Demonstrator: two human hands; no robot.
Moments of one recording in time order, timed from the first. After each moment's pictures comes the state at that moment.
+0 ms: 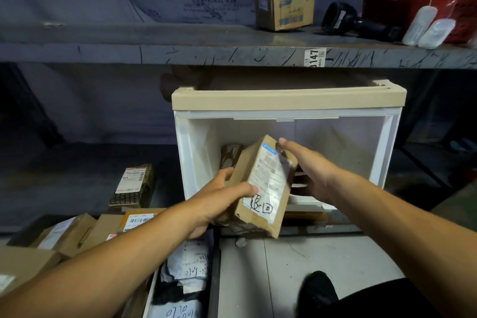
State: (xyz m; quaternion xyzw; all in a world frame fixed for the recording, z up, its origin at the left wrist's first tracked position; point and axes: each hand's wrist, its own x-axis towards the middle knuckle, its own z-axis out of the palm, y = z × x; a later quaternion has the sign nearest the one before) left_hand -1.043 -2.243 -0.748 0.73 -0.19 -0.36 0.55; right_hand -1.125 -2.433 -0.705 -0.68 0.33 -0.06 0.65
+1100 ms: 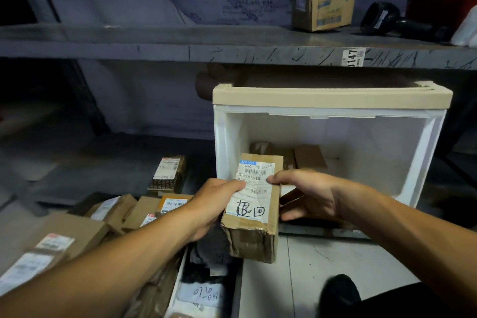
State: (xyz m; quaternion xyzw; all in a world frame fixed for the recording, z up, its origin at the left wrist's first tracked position) left_hand -1.058 -2.184 -0.743 0.74 -0.09 -0.32 0.58; right_hand -1.124 -2.375 -0.718 -0.69 0.26 0.14 0.66
